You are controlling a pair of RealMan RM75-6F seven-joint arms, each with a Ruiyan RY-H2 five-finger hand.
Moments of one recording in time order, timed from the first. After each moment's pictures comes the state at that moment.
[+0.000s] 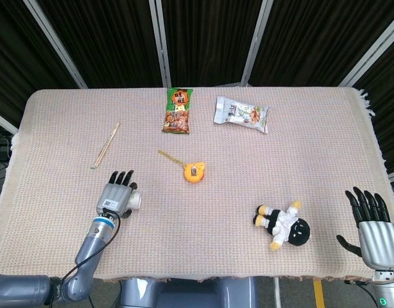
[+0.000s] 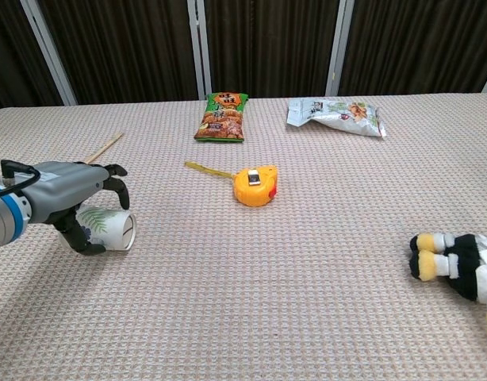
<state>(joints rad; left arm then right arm) -0.68 -1.61 -0.11 -1.71 0.72 1.20 0.90 0.02 -1.18 0.05 -1.57 -1.57 1.57 -0.13</state>
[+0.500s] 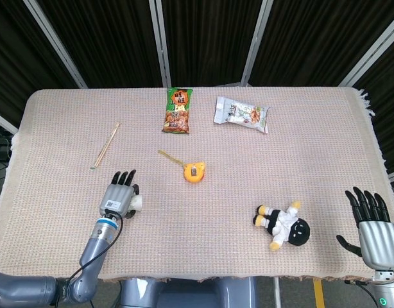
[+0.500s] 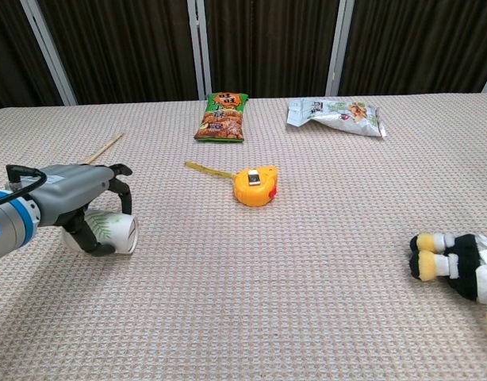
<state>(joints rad) -0.67 -1.65 -0.11 -1.68 0.76 1.23 0.81 0.02 -1.17 0.05 -1.57 -1.57 1.58 -0.13</state>
